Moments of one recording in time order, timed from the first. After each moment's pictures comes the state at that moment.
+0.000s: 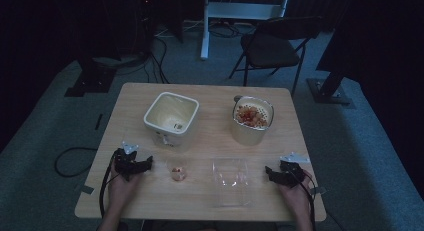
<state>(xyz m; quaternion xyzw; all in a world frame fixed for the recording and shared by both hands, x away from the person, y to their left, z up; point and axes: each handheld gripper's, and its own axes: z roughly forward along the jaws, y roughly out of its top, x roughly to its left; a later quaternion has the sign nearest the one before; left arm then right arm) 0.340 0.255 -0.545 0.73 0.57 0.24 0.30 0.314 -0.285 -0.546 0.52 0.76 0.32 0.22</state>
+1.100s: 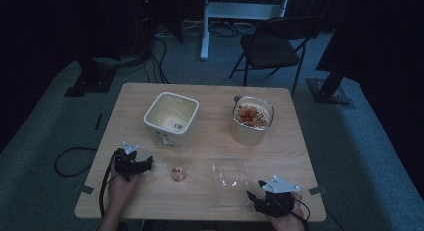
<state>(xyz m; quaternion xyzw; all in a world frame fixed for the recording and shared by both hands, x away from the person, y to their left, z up) 0.340 0.255 -0.545 0.73 0.57 0.24 0.30 0.214 -0.213 -0.490 0.39 0.83 0.36 0.19</state>
